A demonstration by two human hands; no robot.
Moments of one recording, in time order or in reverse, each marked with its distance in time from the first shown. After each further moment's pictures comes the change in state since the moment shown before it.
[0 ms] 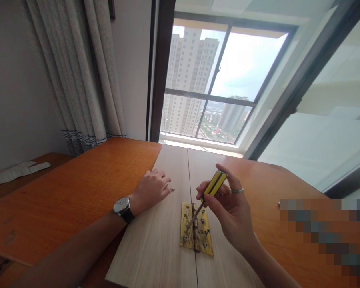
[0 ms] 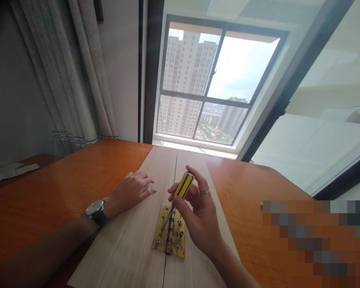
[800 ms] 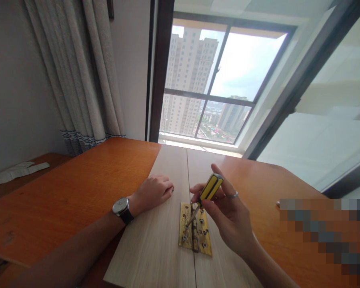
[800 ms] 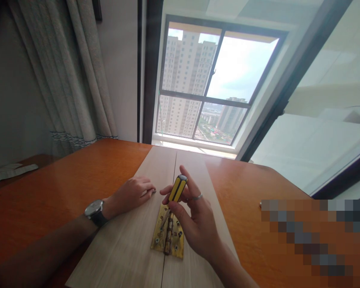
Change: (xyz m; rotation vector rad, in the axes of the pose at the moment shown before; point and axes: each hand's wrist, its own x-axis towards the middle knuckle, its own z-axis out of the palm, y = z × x) left_hand -0.001 0.001 0.000 -0.115 -0.020 0.164; right_hand -0.006 0.001 -0.006 -0.142 -0.126 -0.051
